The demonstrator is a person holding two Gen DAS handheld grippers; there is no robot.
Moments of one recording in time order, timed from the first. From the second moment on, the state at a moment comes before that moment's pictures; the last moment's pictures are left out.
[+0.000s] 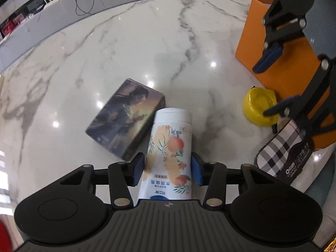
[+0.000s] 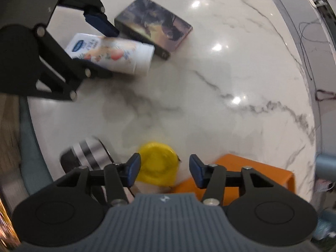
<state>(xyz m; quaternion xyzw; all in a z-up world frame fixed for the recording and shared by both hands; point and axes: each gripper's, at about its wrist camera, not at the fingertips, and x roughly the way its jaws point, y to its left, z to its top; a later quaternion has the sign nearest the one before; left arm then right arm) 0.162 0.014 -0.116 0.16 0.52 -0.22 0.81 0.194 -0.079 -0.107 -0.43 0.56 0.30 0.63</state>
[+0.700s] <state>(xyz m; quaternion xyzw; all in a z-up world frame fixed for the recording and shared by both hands) 0.166 0.007 -0.119 0.15 0.50 -0.22 0.82 0.226 -0.099 -0.138 -0.35 0.63 0.31 0.63</state>
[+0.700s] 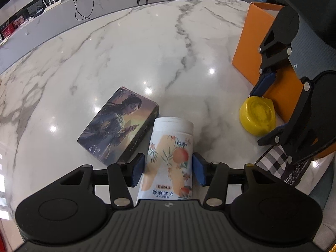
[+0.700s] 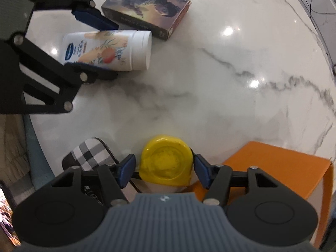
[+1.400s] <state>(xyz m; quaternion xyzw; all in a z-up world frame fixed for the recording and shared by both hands) 0.147 -0.005 -0.079 0.14 0.47 -0.21 0.85 0.186 -0.100 -0.077 -0.32 0.54 0.28 0.72</state>
